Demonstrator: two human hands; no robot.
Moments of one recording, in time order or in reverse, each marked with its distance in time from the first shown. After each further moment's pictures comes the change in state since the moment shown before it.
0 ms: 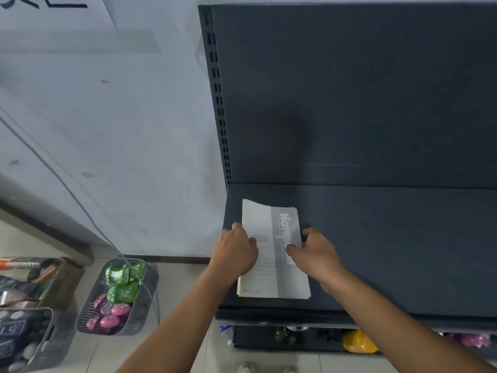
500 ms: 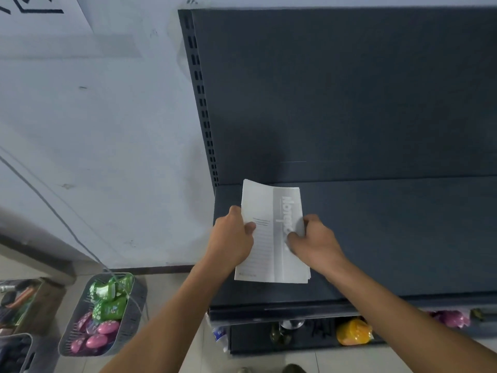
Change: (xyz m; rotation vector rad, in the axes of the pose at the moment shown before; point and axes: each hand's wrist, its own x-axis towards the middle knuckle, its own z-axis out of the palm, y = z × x) left_hand -0.003 0.021 -0.018 -0.051 0.068 0.143; right_hand -0.015 -0.001 -0.021 -0.016 0.104 -0.099
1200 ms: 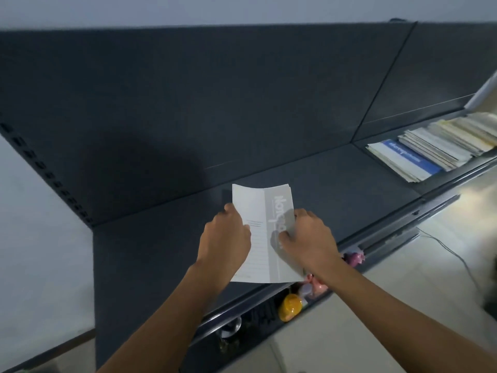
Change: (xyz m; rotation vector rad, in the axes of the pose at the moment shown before) left_hand -0.031 0.154 0.093 0.212 -0.021 0.514; right_hand -0.047 0.104 -0.127 -0.308 0.419 0.142
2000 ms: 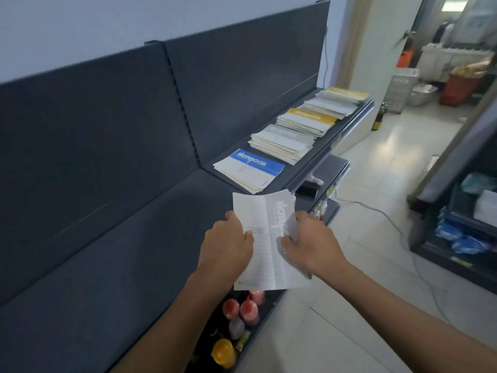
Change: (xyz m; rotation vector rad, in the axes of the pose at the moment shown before) left_hand 0.056 0.400 0.189 0.095 -0.189 0.293; right_hand 0.052 0.399 -0.162 0.112 0.221 0.263
